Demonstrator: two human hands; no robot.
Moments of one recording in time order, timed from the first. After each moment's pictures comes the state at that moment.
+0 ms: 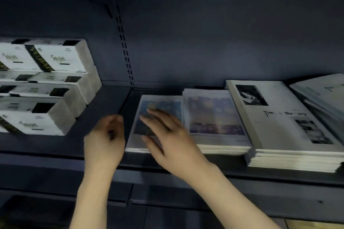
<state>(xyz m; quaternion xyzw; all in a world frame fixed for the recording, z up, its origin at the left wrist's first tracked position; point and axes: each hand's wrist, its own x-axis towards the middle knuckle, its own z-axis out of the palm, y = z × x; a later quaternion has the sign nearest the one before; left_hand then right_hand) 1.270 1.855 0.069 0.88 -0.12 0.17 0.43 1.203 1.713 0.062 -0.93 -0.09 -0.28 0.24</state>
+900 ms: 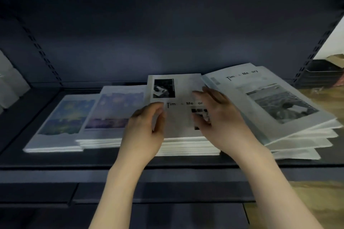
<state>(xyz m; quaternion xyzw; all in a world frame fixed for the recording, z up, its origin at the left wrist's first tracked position) 1.113 1.603 0.084 0.86 -0.33 0.08 0.39 1.019 1.452 0.111 -0.95 0.14 -0.20 0.17</state>
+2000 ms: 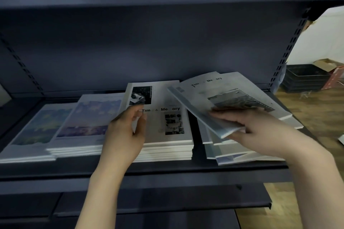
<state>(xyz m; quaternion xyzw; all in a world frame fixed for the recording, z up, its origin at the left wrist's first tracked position) 1.096 1.575 0.086 0.85 -0.30 0.09 0.42 0.930 1.361 0.141 -0.98 0.08 -0.05 0.15</state>
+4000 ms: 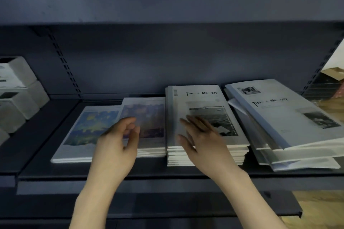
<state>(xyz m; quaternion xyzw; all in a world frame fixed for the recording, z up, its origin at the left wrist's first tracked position) 1.152 1.702 0.095 0.86 -0.28 0.10 0.42 1.060 1.522 0.067 -0.96 0.13 -0.22 0.14</state>
